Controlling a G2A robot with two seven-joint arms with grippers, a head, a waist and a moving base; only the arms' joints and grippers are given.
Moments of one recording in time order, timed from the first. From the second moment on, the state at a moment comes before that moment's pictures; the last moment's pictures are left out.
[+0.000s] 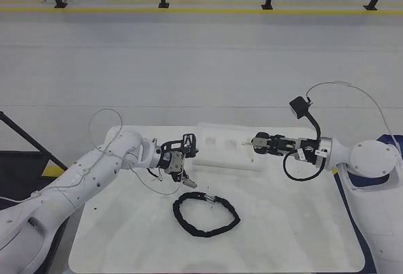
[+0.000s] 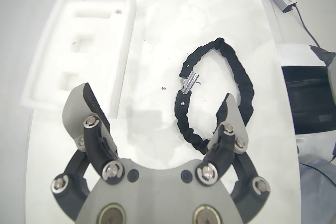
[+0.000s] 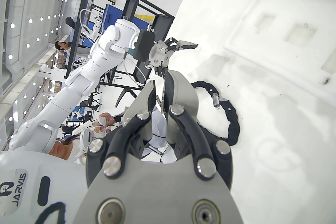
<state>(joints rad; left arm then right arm) 0.46 -0.97 -0.31 -1.15 0.87 -0.95 -0.11 -1.02 -1.05 1.40 -1.72 0.08 0.06 1.16</state>
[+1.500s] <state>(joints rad) 0.51 -1.32 -0.17 -0.65 1.73 -0.98 0.64 -1.02 -1.05 1.40 -1.72 0.08 0.06 1.16</state>
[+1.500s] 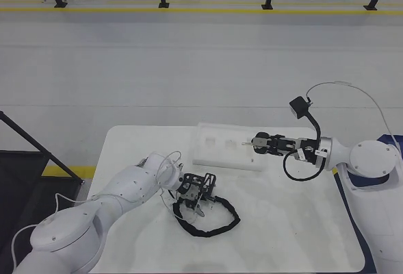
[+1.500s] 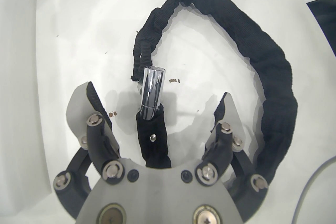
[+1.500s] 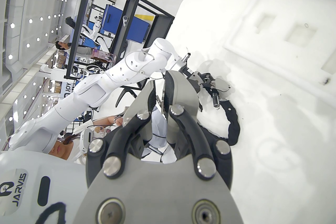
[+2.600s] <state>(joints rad) 0.46 -1.29 -0.26 -0.62 1.58 -1.00 0.82 -1.02 -1.05 1.40 -1.72 0.08 0.06 1.16</state>
